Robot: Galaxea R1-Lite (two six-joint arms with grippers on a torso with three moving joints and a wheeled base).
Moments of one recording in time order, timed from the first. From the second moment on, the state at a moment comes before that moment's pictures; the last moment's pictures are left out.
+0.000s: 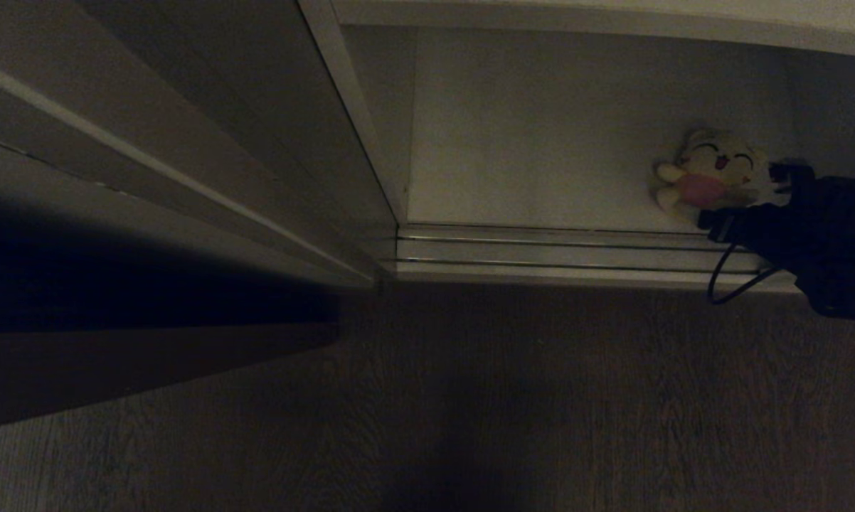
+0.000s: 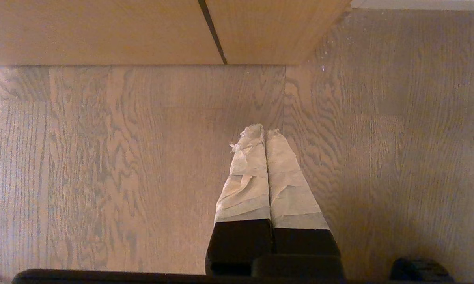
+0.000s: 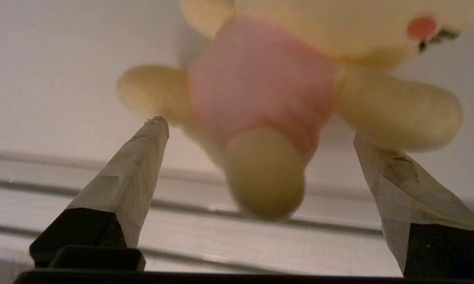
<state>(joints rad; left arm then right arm) 0.00 0.00 0.00 0.00 -0.01 0.03 -0.25 2.18 -1.40 -0.86 0.37 0.12</state>
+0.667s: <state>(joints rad) 0.00 0.00 0.00 0.00 -0.01 0.03 -0.23 2.23 -1.45 -0.87 0.37 0.11</state>
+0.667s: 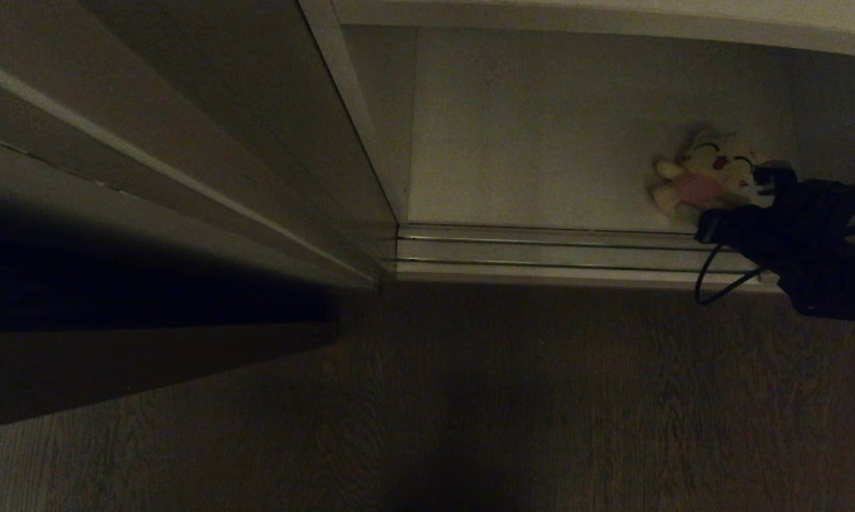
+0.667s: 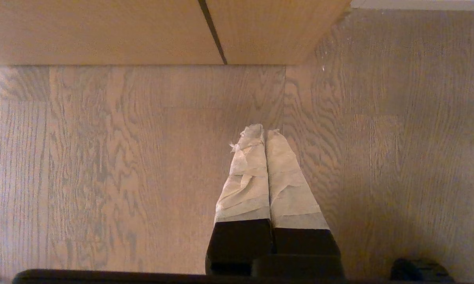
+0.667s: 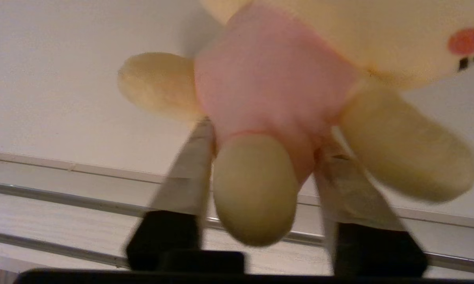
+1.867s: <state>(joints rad) 0.00 0.00 0.00 -0.01 -0.01 0.03 -0.23 1.80 -0.86 -0.82 0.39 0.06</state>
